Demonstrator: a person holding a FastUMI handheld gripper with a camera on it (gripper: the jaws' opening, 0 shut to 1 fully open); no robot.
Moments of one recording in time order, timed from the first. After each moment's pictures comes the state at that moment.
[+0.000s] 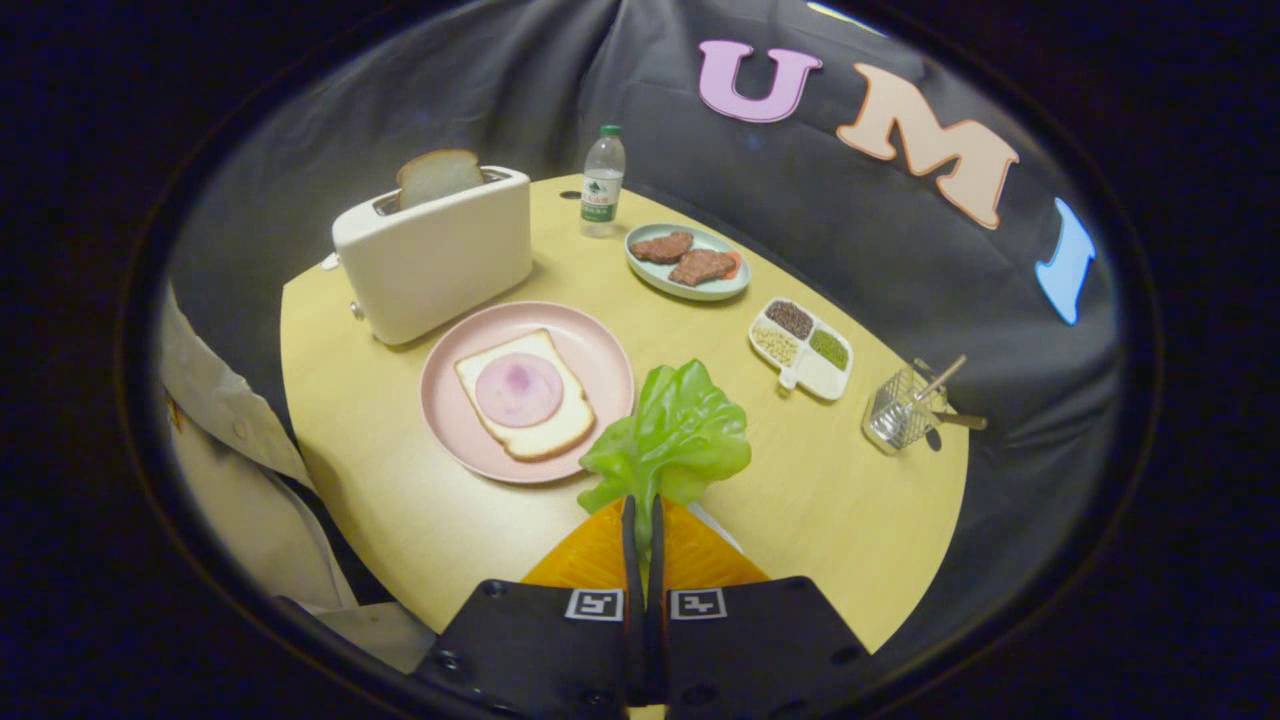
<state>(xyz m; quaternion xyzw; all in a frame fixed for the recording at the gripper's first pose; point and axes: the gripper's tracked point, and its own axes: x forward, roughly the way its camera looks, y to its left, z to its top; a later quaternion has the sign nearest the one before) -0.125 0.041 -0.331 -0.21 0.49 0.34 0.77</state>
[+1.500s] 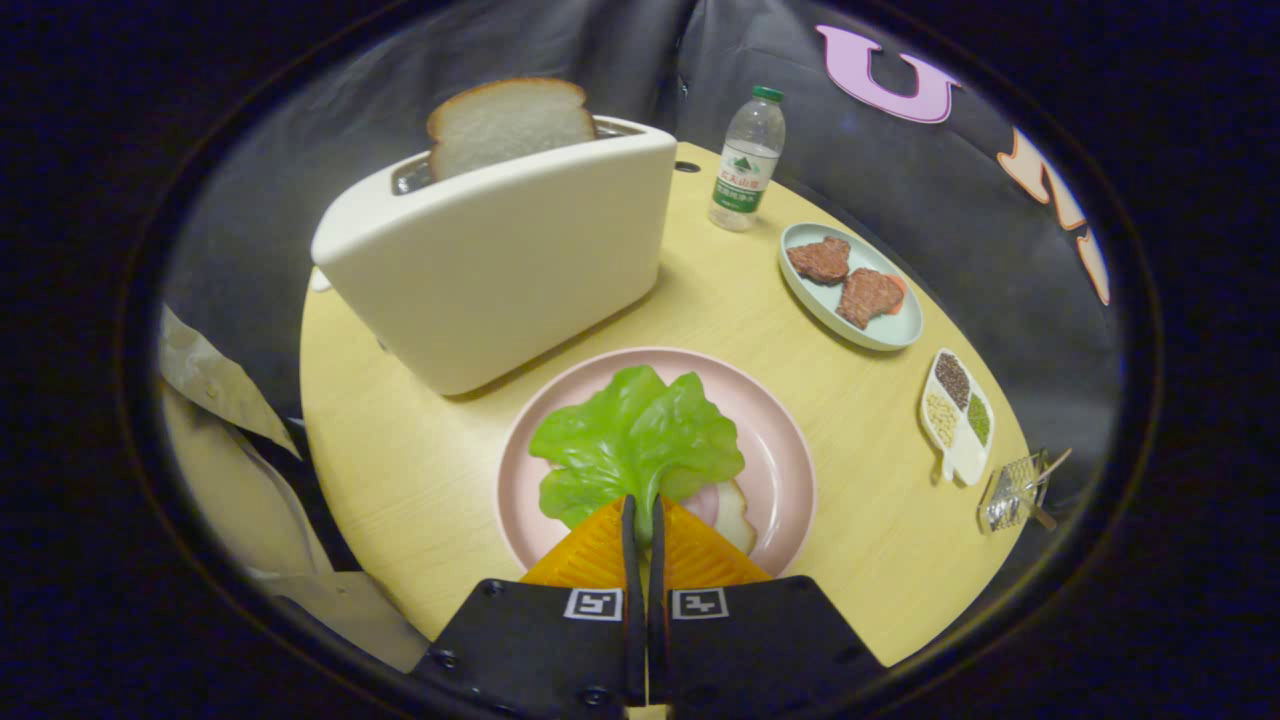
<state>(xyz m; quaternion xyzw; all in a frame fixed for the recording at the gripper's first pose) -0.142 0.183 -0.408 -0.22 0.54 0.42 0.69</state>
